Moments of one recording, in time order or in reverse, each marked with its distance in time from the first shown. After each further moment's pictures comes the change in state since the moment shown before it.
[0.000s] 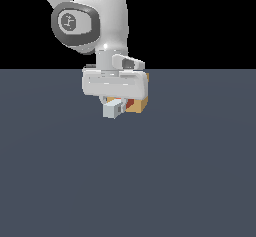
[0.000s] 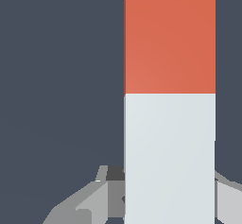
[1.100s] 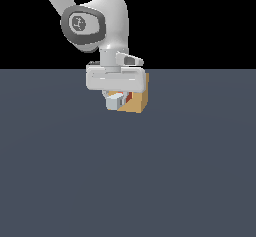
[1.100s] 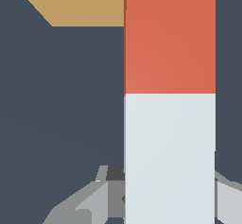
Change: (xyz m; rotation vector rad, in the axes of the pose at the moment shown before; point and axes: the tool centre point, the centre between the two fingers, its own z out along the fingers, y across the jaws) arm 0.045 -0.017 -0.009 0.002 0.000 -0.060
